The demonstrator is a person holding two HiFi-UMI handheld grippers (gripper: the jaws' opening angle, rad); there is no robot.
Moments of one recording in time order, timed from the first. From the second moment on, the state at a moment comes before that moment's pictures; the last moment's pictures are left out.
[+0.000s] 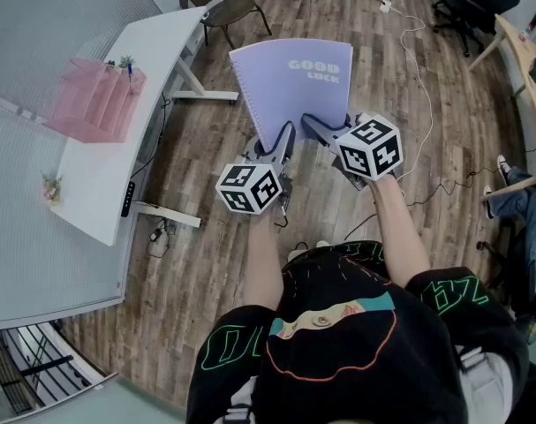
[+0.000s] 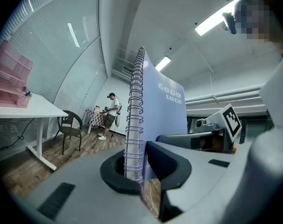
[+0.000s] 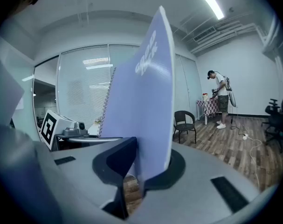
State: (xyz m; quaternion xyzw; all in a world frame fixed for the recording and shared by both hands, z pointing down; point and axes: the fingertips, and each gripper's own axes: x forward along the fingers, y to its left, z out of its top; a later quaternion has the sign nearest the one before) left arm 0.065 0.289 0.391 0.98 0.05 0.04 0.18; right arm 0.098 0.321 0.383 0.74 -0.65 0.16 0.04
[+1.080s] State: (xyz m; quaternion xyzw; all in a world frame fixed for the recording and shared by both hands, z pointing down) left arm 0.079 0.267 0.373 0.98 0.02 0.01 0.19; right arm 0.117 0.297 0.362 0.72 -0.69 0.11 0.02
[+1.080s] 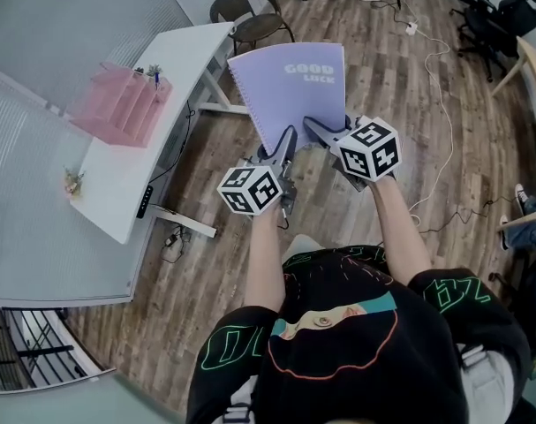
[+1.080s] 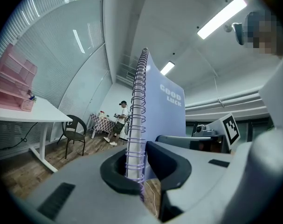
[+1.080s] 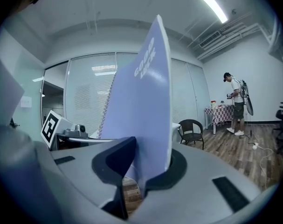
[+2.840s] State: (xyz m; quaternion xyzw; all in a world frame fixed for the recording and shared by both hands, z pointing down) left arm 0.185 -0.139 0.458 0.96 0.01 0.06 0.29; right arm 0.225 -0.112 0.444 0.71 -0.67 0.22 0.05
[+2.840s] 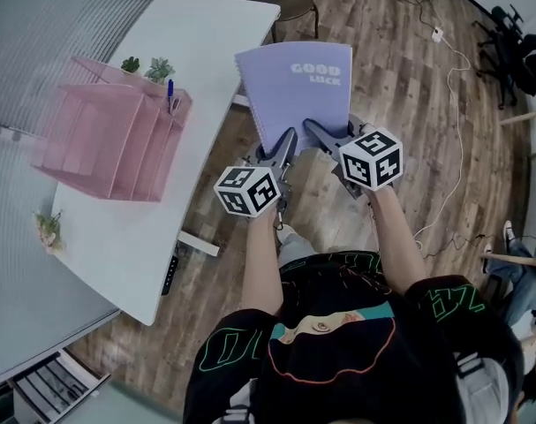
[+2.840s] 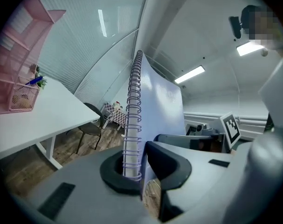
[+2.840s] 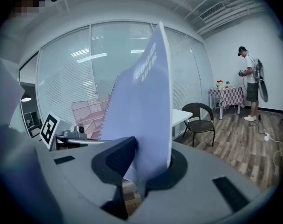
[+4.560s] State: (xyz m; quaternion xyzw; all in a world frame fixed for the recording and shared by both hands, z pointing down) left arm 0.024 -0.222 0.536 0.83 -0.41 -0.02 0.39; right arm 0.068 -0.243 0.527 0.31 -0.89 0.28 0.16
